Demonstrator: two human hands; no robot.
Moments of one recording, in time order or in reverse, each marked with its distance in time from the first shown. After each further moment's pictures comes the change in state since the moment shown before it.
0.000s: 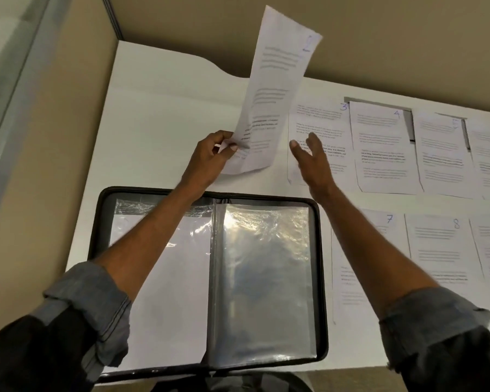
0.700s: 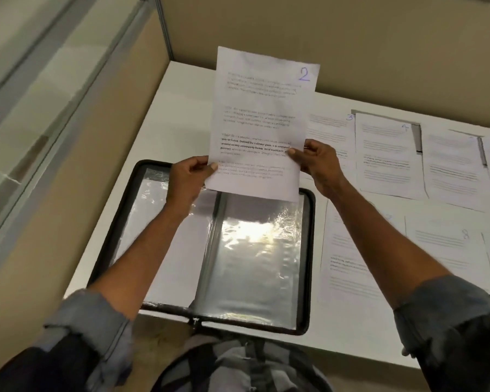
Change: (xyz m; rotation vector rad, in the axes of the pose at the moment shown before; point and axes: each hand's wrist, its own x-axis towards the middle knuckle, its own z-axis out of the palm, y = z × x) left_hand -0.146 0.007 0.005 -0.133 0.411 -0.106; right_hand -0.057 -0.006 -0.053 0.259 -0.325 -0.153
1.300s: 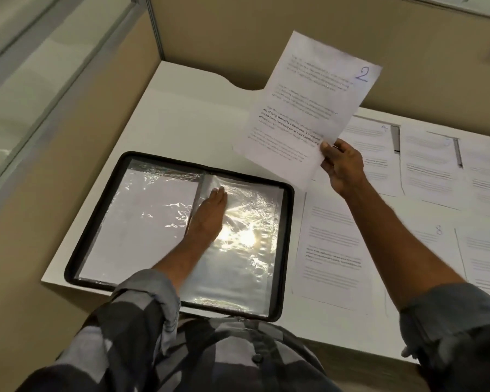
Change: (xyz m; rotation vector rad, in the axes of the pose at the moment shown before) left_hand -0.048 -0.131 0.072 1.167 -0.188 0.497; right_hand -0.032 -0.007 -0.092 0.305 0.198 0.022
